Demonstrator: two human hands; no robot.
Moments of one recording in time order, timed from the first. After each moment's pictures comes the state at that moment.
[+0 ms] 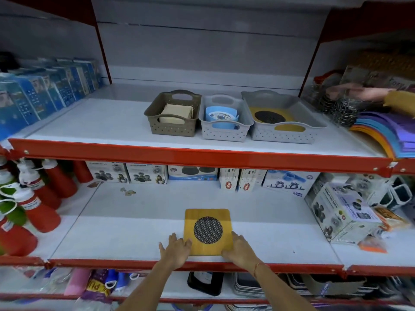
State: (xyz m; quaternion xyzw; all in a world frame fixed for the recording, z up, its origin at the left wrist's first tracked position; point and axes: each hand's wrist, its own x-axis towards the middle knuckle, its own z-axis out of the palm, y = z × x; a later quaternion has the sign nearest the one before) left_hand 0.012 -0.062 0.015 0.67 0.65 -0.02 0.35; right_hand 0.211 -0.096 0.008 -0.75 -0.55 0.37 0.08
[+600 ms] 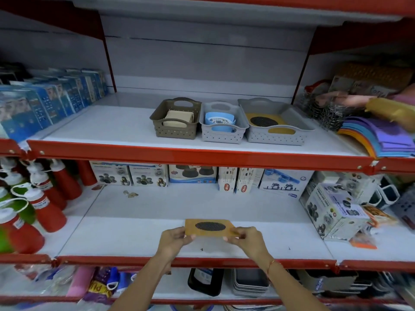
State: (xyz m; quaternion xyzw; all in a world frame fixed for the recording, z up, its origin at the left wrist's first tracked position) left_hand -0.003 -0.095 0.076 0.44 0.57 0.35 0.59; right_hand 0.221 -0.124 0.059 -0.74 -0.50 0.36 0.27
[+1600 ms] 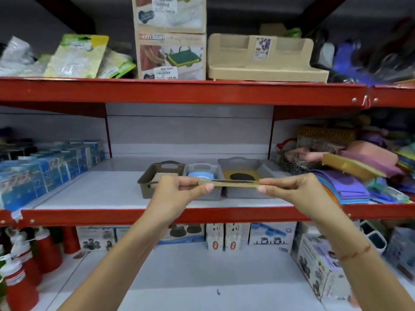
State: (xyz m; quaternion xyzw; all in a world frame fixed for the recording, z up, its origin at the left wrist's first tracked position) left_hand 0.046 -0.127 0.362 0.67 0.41 0.46 0.41; right_hand 0.295 -0.181 0.362 -0.59 -0.60 0.20 0.50
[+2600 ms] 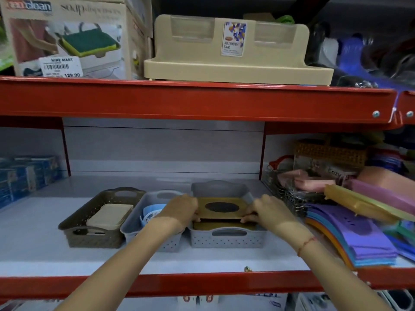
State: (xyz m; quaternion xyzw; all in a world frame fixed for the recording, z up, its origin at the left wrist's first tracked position) left_hand 0.207 0.085 0.336 0.87 0.48 0.11 0.03; right_hand 0.427 0.023 0.336 -0.68 -0.73 -0.06 0.08
